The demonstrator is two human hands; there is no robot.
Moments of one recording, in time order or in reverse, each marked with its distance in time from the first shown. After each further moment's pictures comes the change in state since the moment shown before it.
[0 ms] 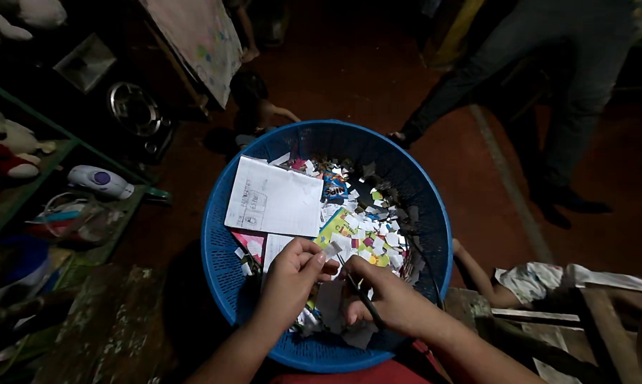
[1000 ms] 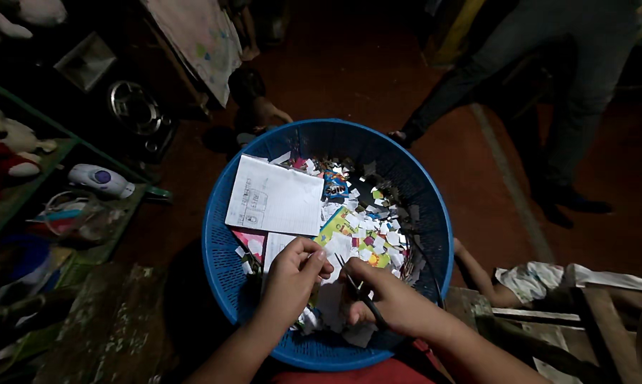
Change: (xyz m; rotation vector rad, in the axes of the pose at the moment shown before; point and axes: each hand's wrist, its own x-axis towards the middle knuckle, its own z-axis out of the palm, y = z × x) left_hand -0.001 0.001 0.000 0.112 0.032 0.036; right_hand -0.001 -0.002 -0.001 0.045 -0.071 0.018
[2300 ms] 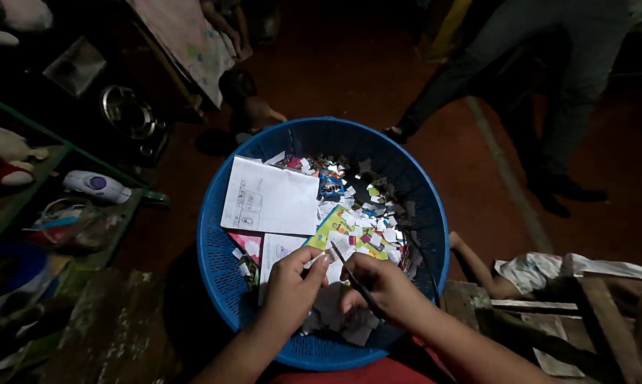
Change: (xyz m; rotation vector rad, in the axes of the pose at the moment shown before) left_hand -0.004 -0.004 0.003 0.245 -0.016 0.161; right_hand -0.001 0.003 0.007 0.041 0.250 -0.093
